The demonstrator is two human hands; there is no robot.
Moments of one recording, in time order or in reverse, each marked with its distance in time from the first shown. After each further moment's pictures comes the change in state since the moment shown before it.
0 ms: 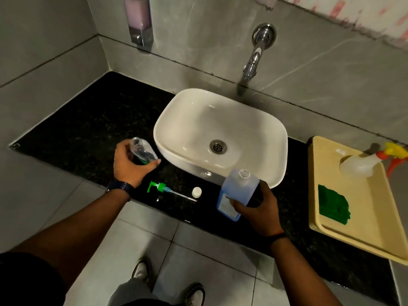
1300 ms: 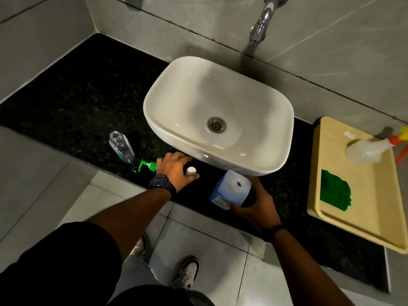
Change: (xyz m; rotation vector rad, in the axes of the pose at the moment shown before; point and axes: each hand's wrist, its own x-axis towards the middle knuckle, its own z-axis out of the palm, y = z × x) left_hand -0.067 -0.025 0.105 0.710 -0.487 0.278; right_hand -0.006 0.056 -0.011 -0.203 -0.237 0.047
